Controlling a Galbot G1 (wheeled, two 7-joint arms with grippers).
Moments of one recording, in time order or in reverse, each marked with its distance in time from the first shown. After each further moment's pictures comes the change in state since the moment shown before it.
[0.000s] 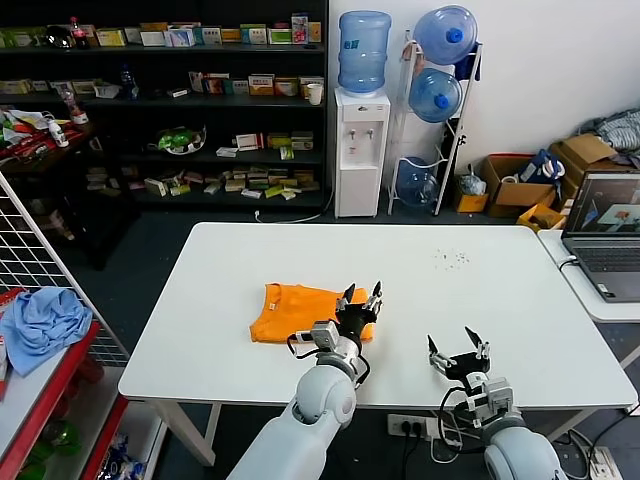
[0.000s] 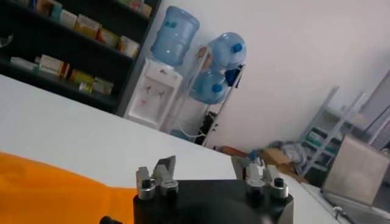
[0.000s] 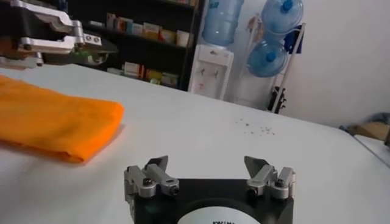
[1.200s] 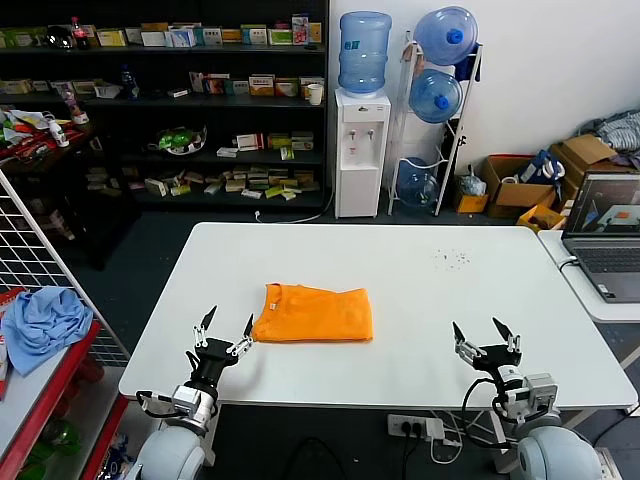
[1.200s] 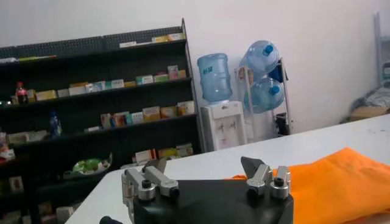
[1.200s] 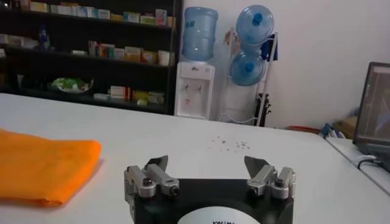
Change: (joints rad) left arm 0.363 0.425 -0.349 -0.191 0.381 -0.219 0.143; right arm -0.037 0.200 0.290 0.107 -0.057 -0.074 -0.237
